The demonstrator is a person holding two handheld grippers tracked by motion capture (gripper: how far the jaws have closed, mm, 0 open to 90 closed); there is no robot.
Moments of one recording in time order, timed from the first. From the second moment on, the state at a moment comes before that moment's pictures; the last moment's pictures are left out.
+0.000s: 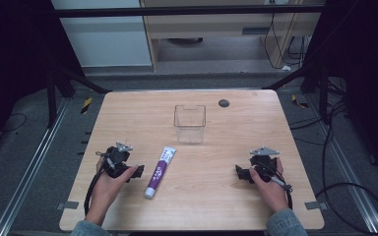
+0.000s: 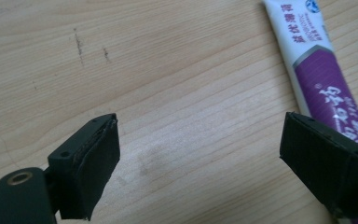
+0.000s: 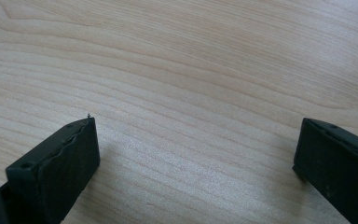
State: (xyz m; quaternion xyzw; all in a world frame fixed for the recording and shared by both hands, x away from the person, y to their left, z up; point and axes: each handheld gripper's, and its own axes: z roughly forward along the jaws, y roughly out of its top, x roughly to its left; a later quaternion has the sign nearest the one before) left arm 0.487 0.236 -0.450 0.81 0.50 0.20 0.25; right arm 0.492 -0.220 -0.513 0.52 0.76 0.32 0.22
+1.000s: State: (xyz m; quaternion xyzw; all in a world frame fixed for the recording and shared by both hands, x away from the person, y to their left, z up) left arm 0.499 0.155 -0.430 0.86 0.43 0.17 0.20; right arm 0.492 -0.220 -0.513 0.52 0.76 0.32 0.23
